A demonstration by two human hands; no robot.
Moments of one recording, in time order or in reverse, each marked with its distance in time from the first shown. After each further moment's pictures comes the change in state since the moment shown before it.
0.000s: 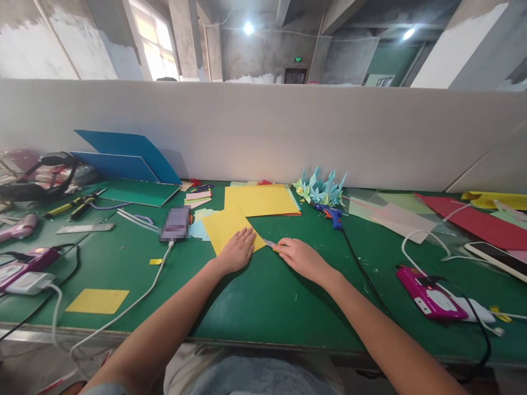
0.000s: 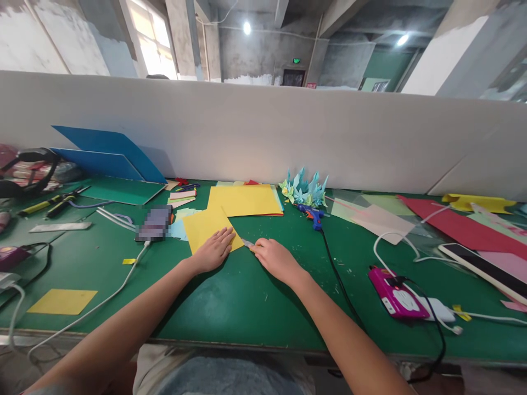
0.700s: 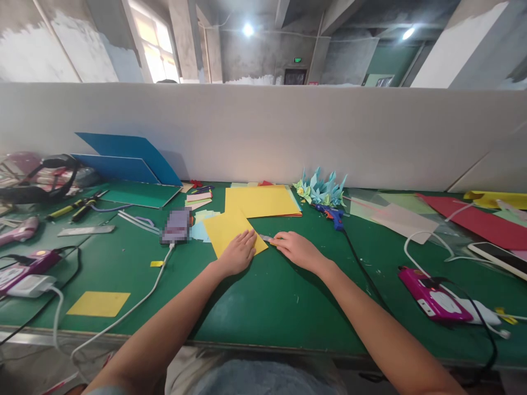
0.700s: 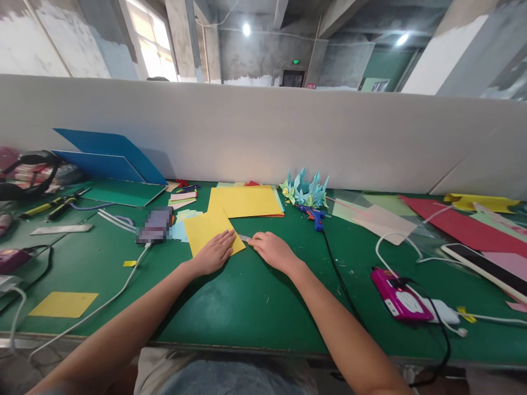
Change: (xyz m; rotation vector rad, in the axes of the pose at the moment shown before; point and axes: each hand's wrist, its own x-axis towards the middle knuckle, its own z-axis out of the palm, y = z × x) left_hand -0.003 0.002 -0.005 -0.021 0.016 0.046; right_hand 0.019 0.012 -0.002 -0.009 0.014 -0.056
